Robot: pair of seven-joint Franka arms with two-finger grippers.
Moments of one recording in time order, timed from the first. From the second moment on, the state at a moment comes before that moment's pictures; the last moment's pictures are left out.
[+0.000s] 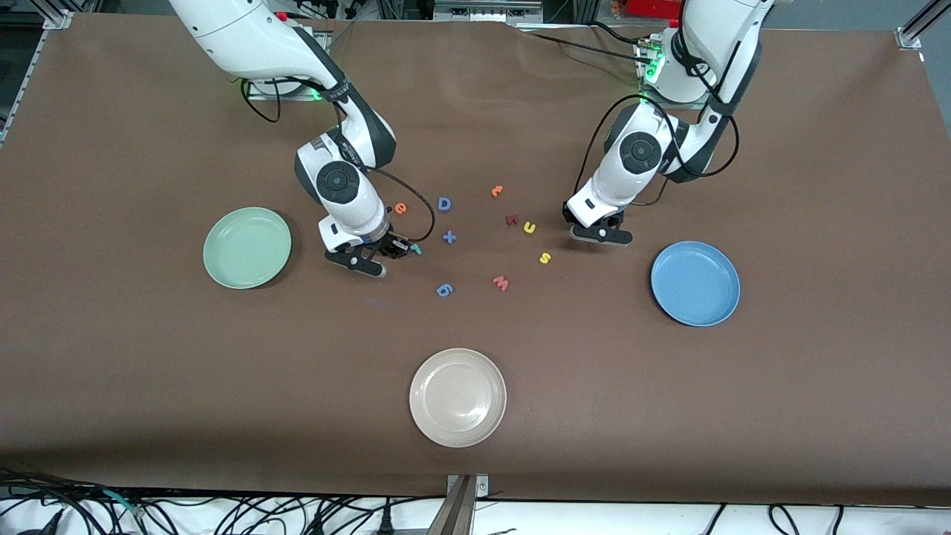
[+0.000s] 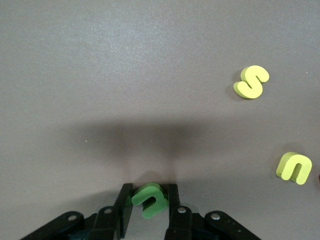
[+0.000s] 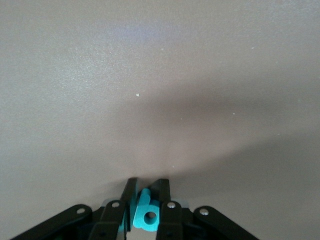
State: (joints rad) left arm -0.35 0.37 -0.18 -2.36 -0.10 2.71 -0.33; right arm 0.40 0.55 0.16 -2.04 -0.09 2.59 0.94
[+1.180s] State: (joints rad) left arm 0.01 0.39 -0.15 -1.92 0.03 2.10 -0.03; right arm 0.39 0.46 0.13 -1.97 -0.09 2.36 0.92
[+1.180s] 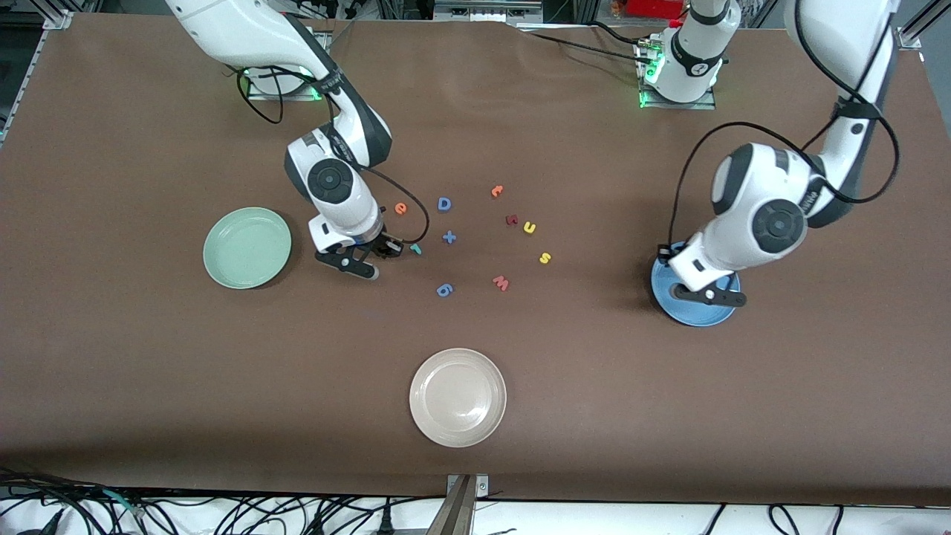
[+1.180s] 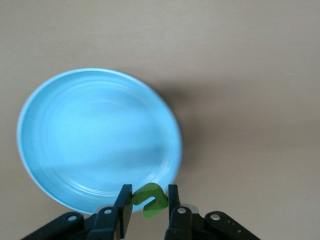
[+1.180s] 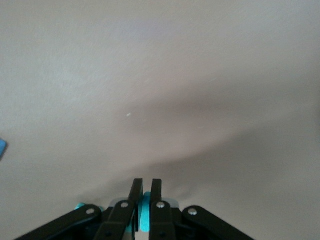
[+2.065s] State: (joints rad) left arm 0.06 0.52 -0.30 -1.81 0.11 2.11 -0.22; right arm 0.36 0.31 -0.29 -1.96 0.02 1.91 0.39
